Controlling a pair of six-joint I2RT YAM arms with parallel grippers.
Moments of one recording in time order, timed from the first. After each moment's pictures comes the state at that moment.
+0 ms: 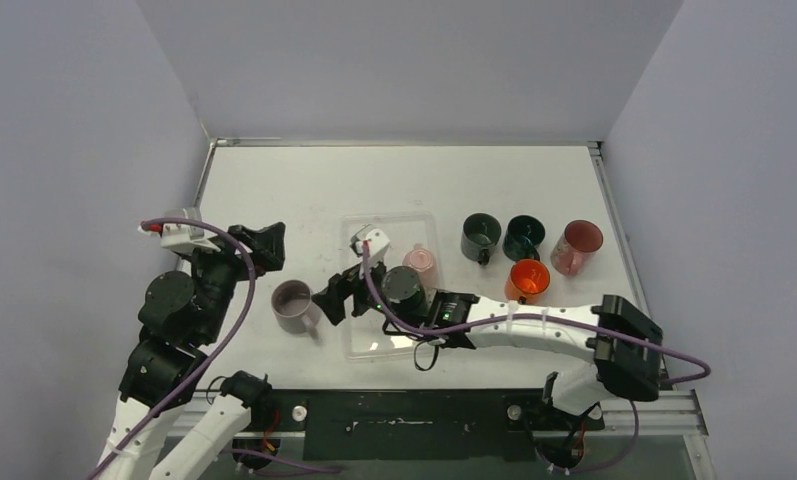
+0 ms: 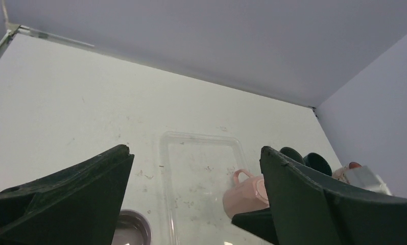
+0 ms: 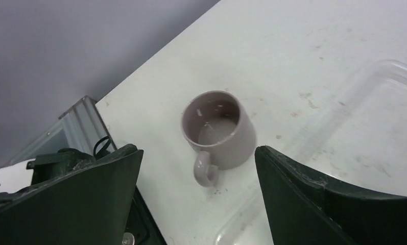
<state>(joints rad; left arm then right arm) -0.44 0.50 0.95 -0.46 -0.35 -0.48 1.23 1.55 1.01 0.35 0.16 0.37</state>
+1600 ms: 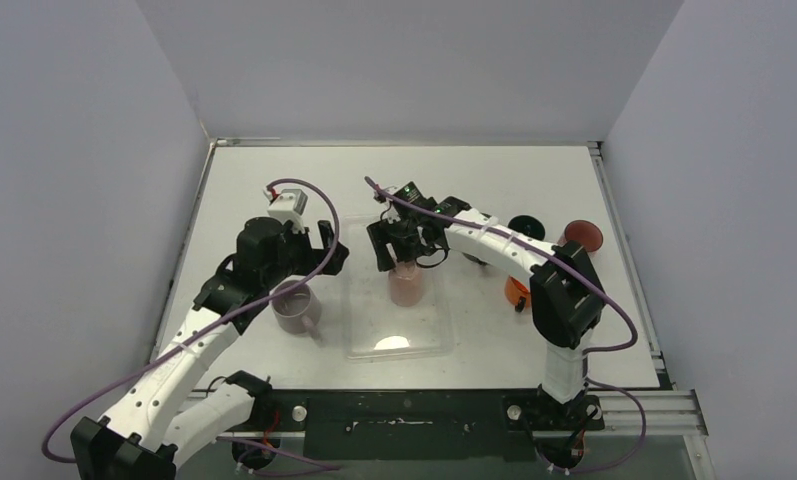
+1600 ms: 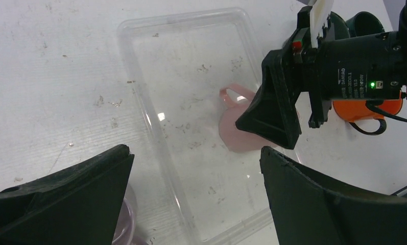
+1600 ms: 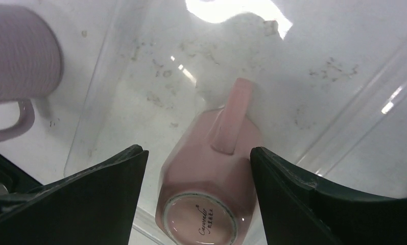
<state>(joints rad) -0.44 0.90 0.82 -0.38 0.02 -0.40 0.74 1.86 1.49 -0.63 -0.11 0.29</state>
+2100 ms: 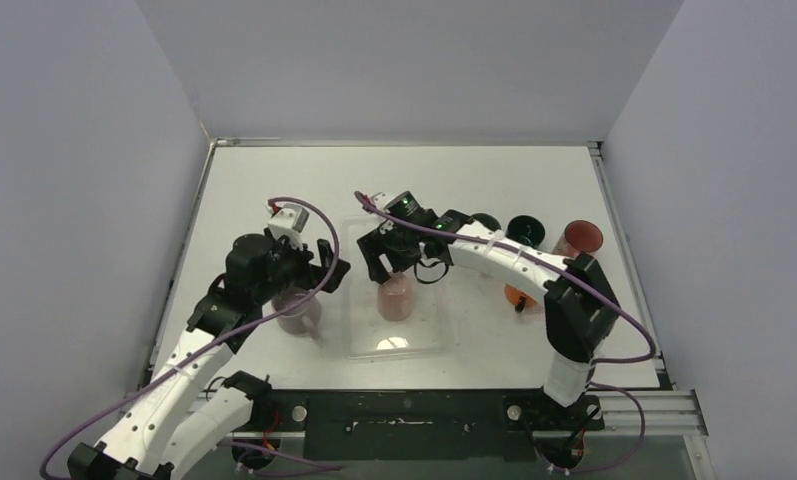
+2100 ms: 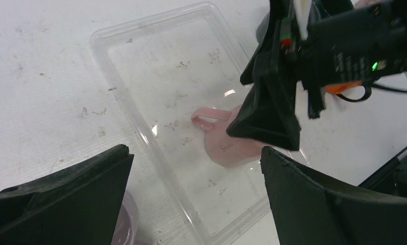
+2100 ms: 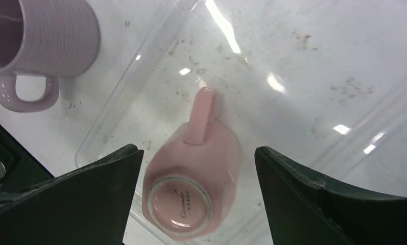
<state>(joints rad) -0.42 0.81 0.74 -0.34 0.14 -0.32 0.82 1.81 1.44 -0.57 -0.16 0.15</state>
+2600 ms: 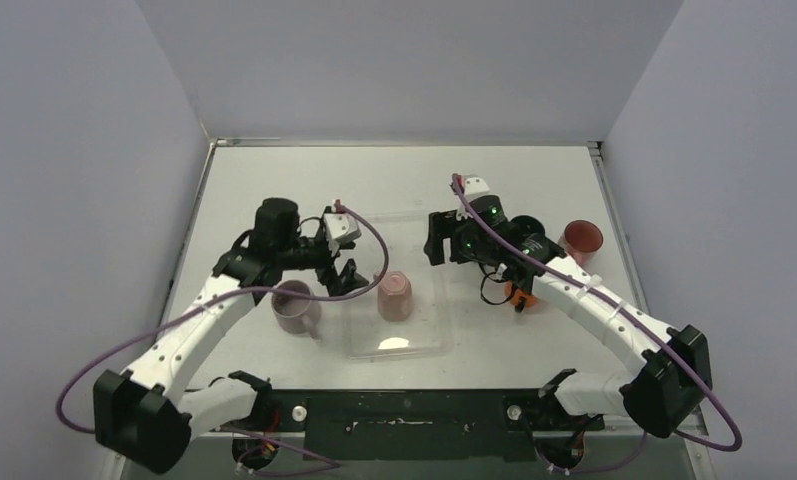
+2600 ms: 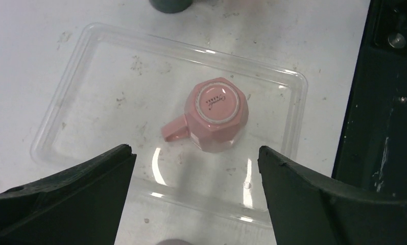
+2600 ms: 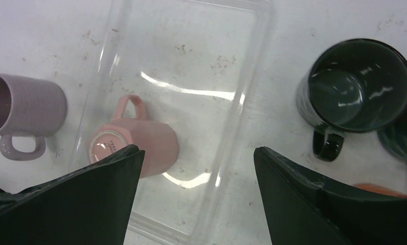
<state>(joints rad) -0.41 1.03 0.83 -0.33 0.68 0.31 0.67 1.28 1.06 -0.43 0.05 0.32</state>
